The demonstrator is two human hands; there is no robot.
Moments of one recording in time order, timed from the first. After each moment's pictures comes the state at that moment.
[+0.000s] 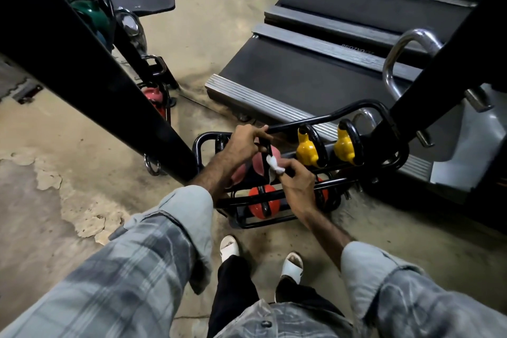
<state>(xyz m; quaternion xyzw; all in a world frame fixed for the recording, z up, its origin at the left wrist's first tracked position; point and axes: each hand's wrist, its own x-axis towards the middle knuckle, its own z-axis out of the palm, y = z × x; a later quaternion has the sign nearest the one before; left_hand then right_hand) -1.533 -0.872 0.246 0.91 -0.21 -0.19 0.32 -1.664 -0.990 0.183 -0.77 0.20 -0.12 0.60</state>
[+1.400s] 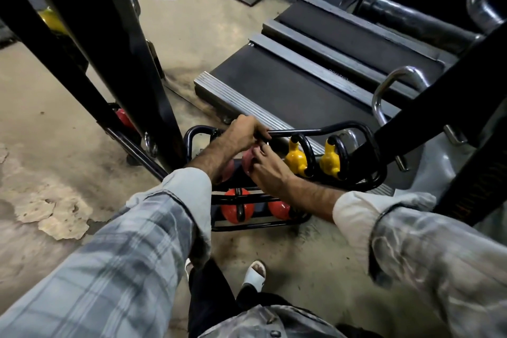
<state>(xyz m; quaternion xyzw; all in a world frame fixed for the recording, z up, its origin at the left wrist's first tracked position) -1.520 -0.873 0.243 0.89 -0.17 -0.18 0.39 -1.610 -0.972 0.234 -0.87 -0.35 0.05 -0.35</state>
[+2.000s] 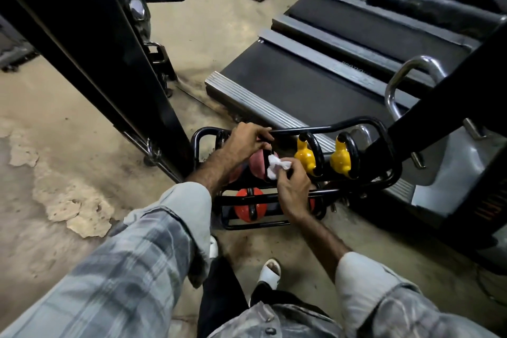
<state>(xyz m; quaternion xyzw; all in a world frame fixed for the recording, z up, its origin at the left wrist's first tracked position) -1.527 -0.865 0.233 0.90 -0.21 -0.13 0.37 -1.654 -0.982 0.188 -0.81 0.23 -0.13 0.53</state>
